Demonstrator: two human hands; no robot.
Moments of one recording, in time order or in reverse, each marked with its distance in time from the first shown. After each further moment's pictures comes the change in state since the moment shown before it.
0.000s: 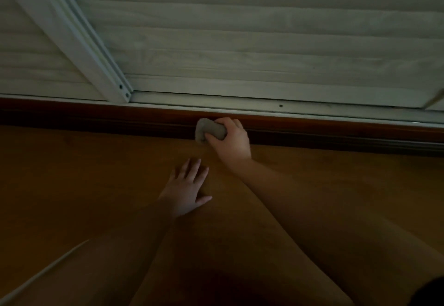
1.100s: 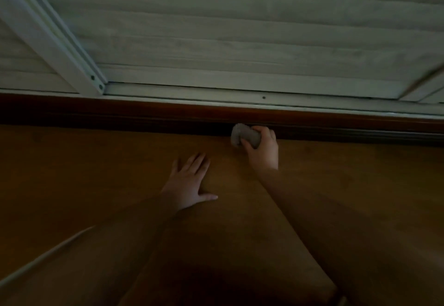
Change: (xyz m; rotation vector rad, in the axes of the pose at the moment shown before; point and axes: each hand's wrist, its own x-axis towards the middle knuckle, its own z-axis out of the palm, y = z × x) left_hand 0.025 0.037 -0.003 -0.070 0.063 0.113; right_hand -0.032 0.084 -0.069 -0.051 0.169 0.191
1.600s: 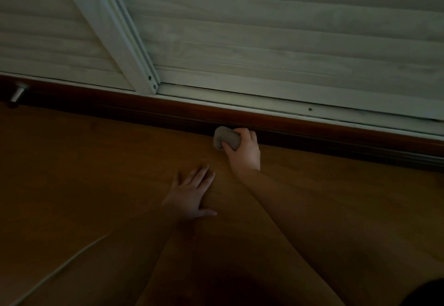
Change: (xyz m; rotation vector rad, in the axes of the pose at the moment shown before) left_hand -0.062 -0.057 0.019 -0.052 -0.124 -0.119; right_hand -0.010 -0.069 0.113 0.011 -0.162 -0.126
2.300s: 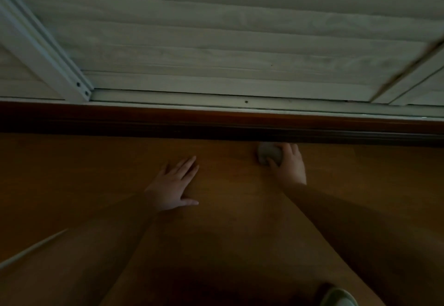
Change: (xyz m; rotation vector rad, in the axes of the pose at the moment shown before) left_hand 0.047 0.057 -0.034 0.157 0.002 0.230; right_hand -0.051 0.140 -0.195 -0.356 0.133 0.146
